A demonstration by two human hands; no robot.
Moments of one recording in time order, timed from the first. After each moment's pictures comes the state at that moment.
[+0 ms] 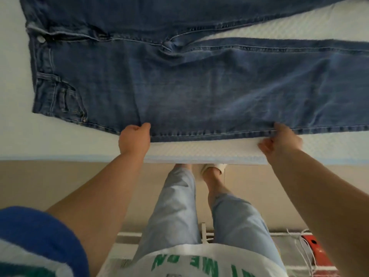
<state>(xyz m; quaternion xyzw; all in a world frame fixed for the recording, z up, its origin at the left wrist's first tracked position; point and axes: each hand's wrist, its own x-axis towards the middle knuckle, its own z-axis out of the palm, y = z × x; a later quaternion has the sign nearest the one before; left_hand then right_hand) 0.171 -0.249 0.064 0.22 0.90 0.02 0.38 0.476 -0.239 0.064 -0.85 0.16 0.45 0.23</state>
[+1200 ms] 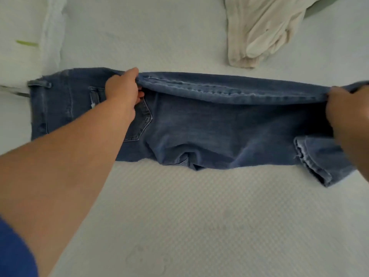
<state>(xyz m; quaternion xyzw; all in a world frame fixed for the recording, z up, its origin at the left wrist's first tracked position) 0.121 0.114 0.087 0.13 0.78 0.42 0.44 0.605 0.225 0.100 -0.88 -0.35 0.16 0.29</state>
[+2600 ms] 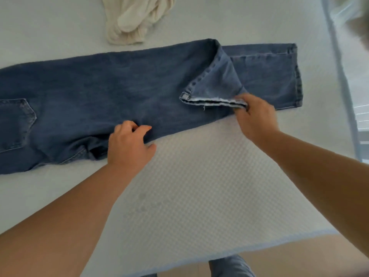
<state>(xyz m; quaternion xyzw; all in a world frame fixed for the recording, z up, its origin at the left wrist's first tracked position) 0.349 -0.010 0.056 0.72 0.66 -0.04 0.21 0.636 0.005 0.073 -0.77 -0.58 0.22 0.11</state>
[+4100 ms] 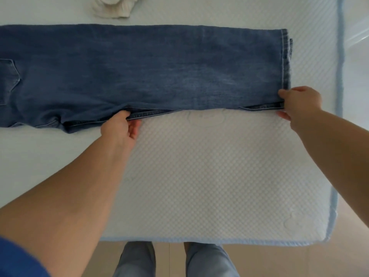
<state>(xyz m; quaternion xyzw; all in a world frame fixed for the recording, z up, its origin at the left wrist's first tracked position) 0.442 -0.009 0.062 -0.12 0.77 0.38 0.50 0.797 0.043 0.058 -0.86 -0.21 0.41 0.24</state>
